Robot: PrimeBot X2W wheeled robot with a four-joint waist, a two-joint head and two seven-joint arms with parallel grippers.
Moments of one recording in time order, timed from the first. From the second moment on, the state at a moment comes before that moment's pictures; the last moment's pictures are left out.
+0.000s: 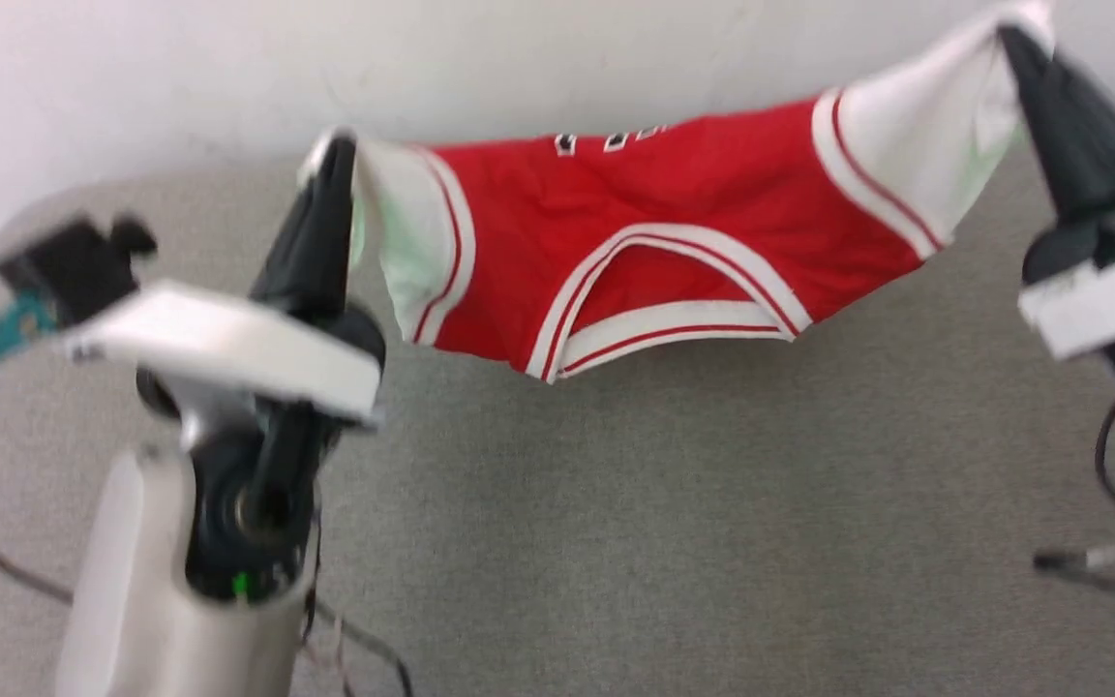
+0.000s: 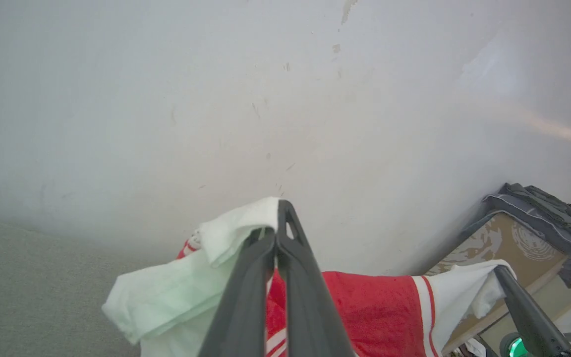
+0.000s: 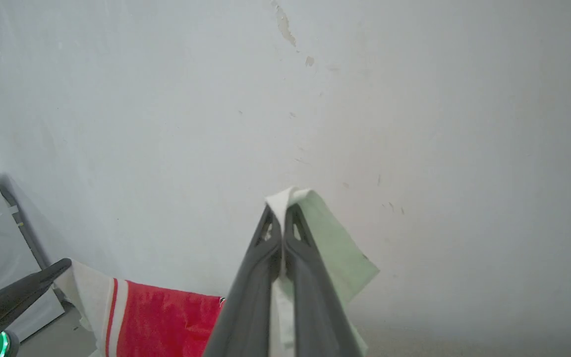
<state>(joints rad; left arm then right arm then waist) -0.37 0.15 -0.16 -0.29 -0.86 0.22 0.19 -0.49 -0.23 0.01 -0.19 0.68 0.13 0.29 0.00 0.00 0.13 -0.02</state>
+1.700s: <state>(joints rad) -1.55 0.18 -0.21 0.47 -0.69 0.25 0.21 -1.66 -0.21 -0.14 0.74 0.17 0.13 0.09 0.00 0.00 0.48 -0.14</state>
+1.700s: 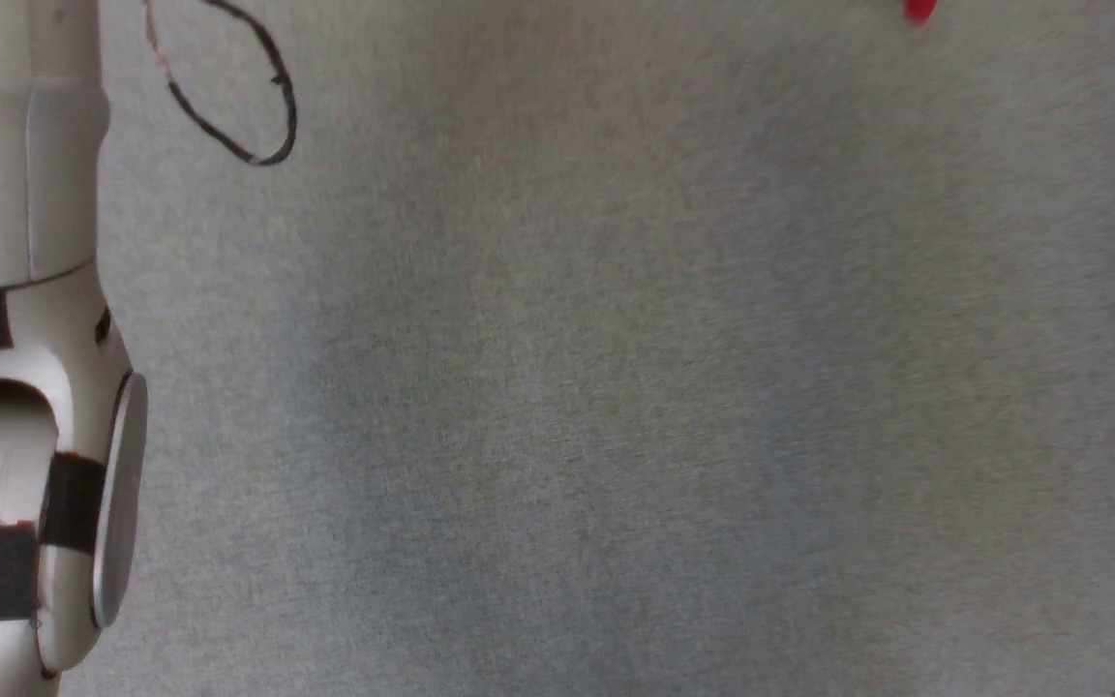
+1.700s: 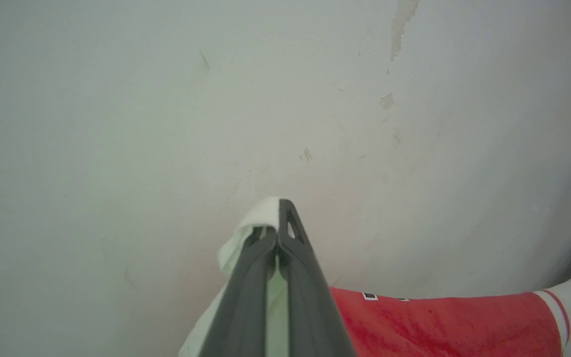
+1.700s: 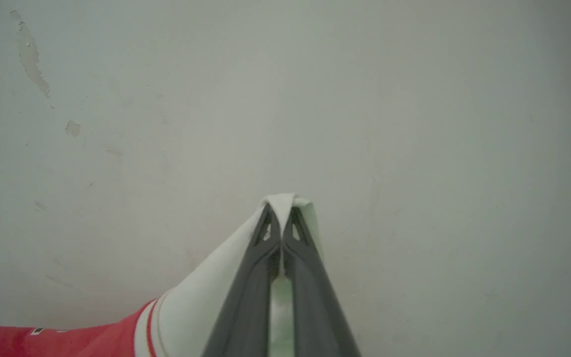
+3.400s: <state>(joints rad) -0.58 0.26 0.01 -0.19 -1.03 0.28 0.44 -0.65 -0.22 -0.17 0.01 0.67 0.13 0.30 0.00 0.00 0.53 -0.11</state>
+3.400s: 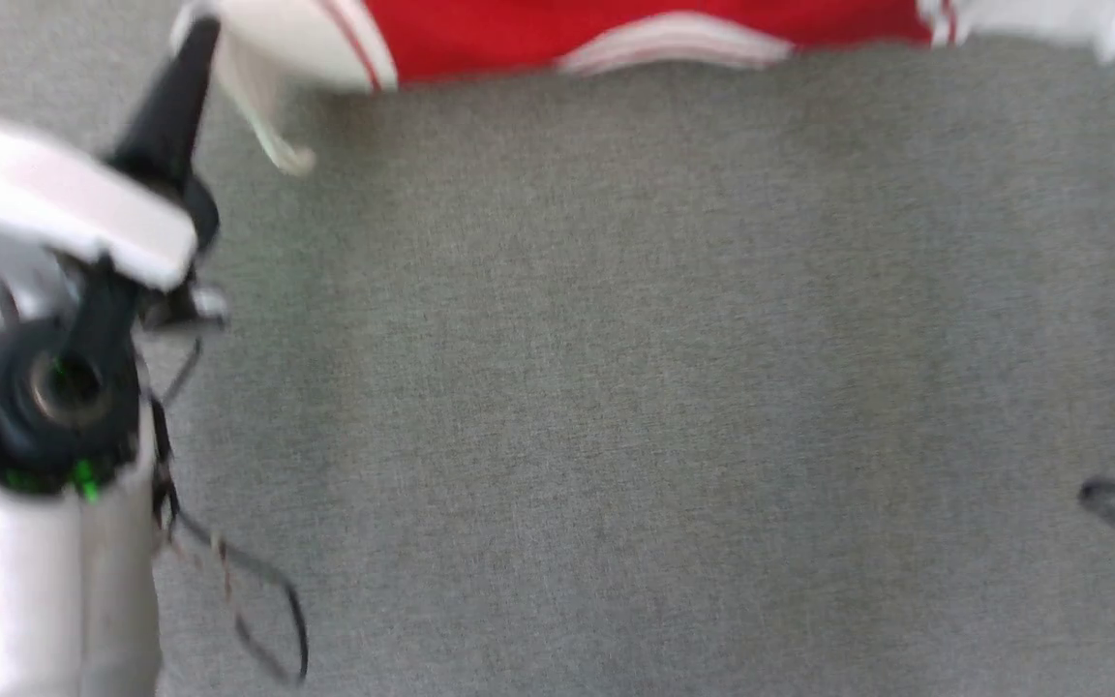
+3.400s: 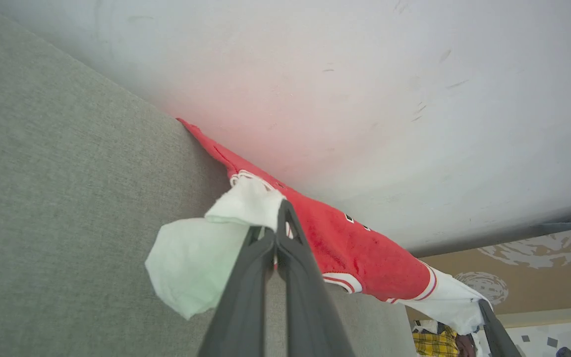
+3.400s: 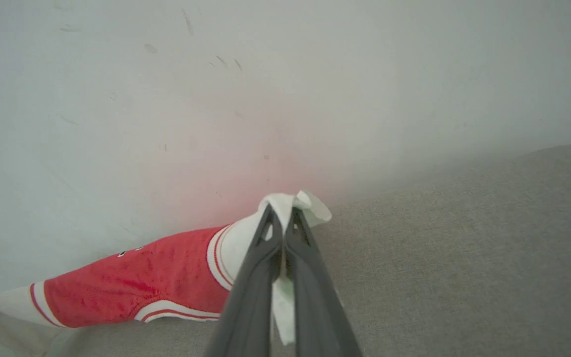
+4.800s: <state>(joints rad) 0.40 0.21 -0.05 -0.55 -0.99 0.23 0.31 0.32 -0.05 -0.24 -0.41 0.83 0.13 0.31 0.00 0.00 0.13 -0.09</state>
